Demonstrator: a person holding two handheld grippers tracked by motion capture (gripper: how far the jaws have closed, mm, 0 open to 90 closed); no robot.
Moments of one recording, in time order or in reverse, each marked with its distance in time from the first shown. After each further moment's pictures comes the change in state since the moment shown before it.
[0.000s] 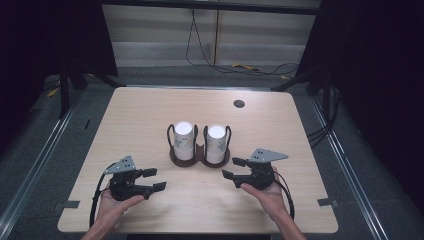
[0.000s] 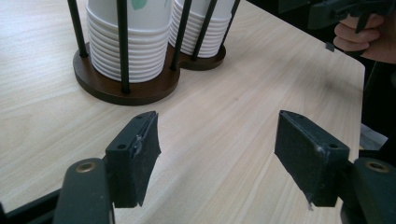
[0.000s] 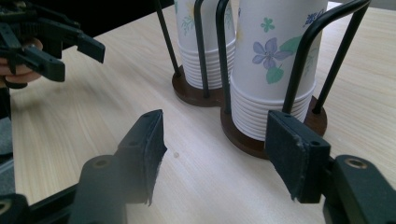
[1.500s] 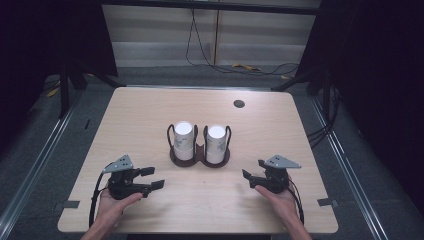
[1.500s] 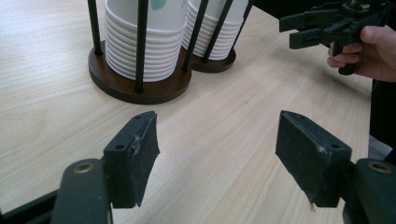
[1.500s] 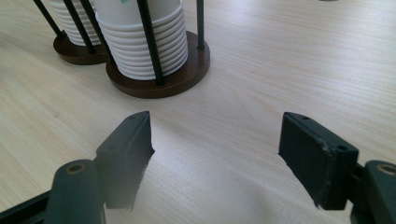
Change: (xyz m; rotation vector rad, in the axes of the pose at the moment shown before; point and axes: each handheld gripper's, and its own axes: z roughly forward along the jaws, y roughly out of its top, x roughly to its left) left arm 0.007 -0.003 -0.002 -0.021 0.030 -0.031; right arm -0.036 -0.048 -0.016 0.041 -0.312 0.075
